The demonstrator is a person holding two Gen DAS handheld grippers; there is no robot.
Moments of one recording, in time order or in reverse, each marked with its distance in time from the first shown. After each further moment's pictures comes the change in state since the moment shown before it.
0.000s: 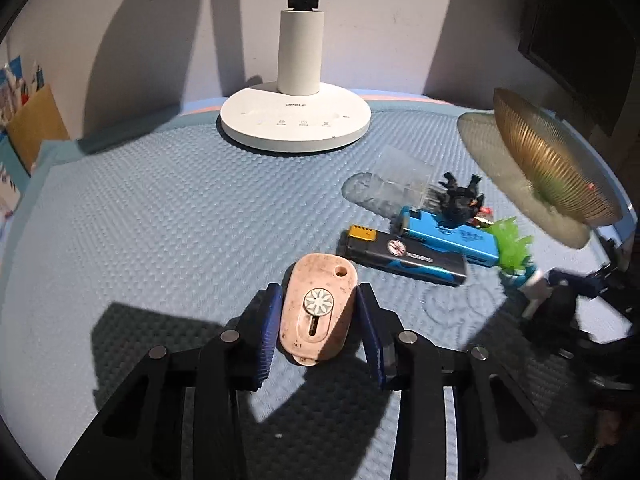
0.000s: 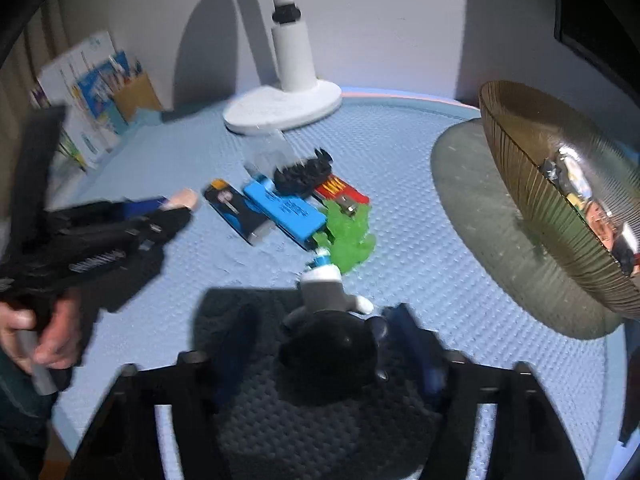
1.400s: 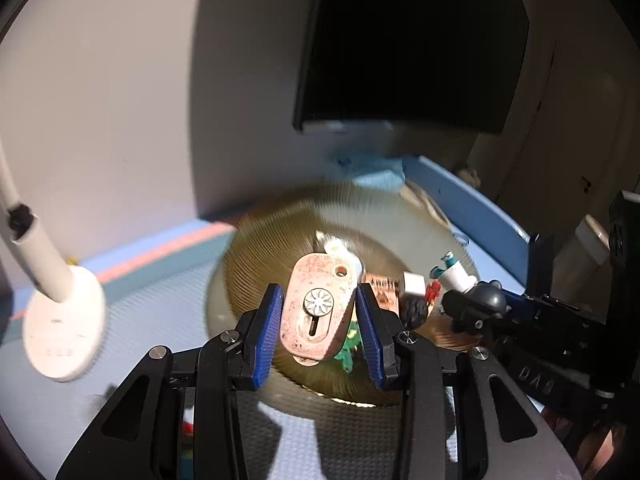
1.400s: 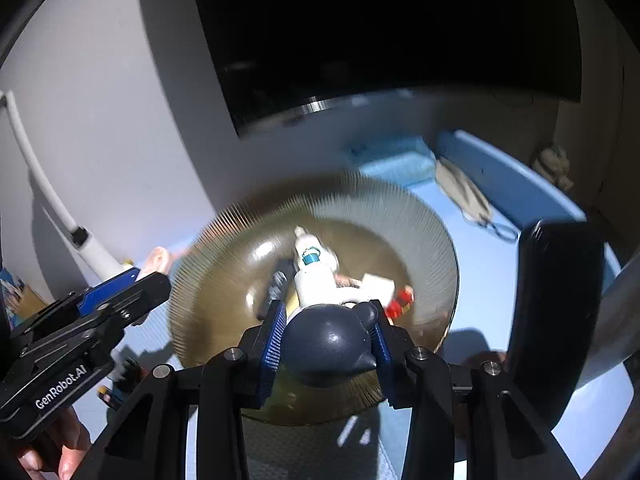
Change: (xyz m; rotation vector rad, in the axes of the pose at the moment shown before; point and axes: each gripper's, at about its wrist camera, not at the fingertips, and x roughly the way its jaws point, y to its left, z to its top) left arm 0.004 -0.231 0.131 0.264 -0.129 -0.329; right arm -0.113 -0.180 0.025 0.533 -0.234 -0.318
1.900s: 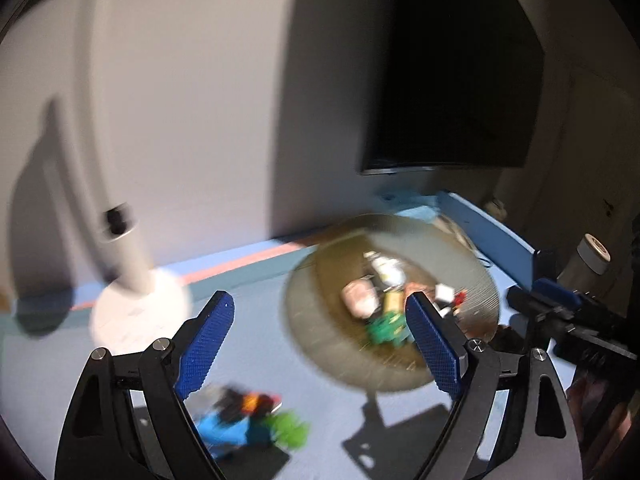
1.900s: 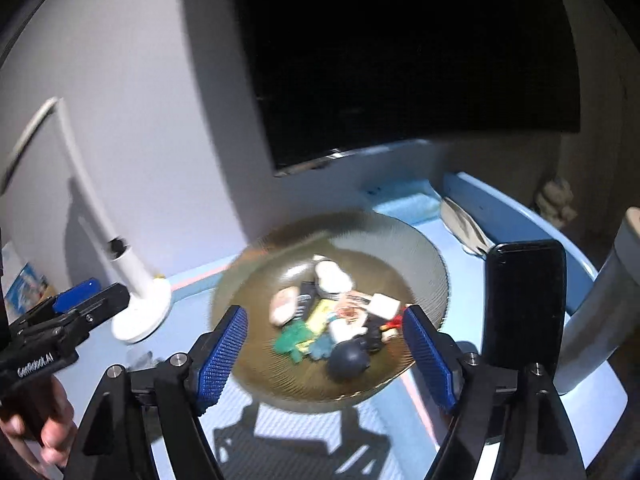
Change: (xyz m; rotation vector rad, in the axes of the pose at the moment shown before) left arm -0.107 0.045 -0.031 -0.064 -0.148 0.154; right arm -0.072 0.010 -0.015 -0.057 -0.167 0.075
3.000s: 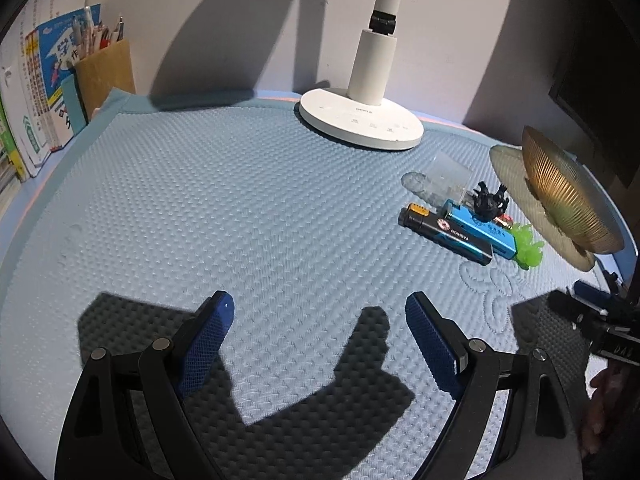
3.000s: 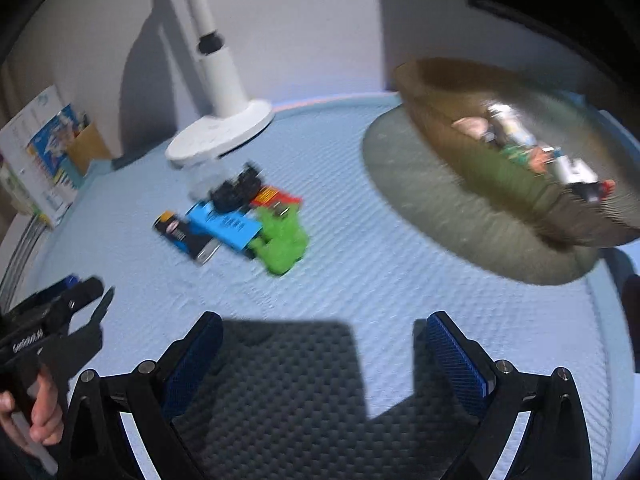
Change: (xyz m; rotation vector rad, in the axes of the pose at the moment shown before) left arm -0.033 0.156 -0.179 -0.300 0.211 0.303; right arm 0.089 0.116 -0.129 -0.221 0.320 0.169
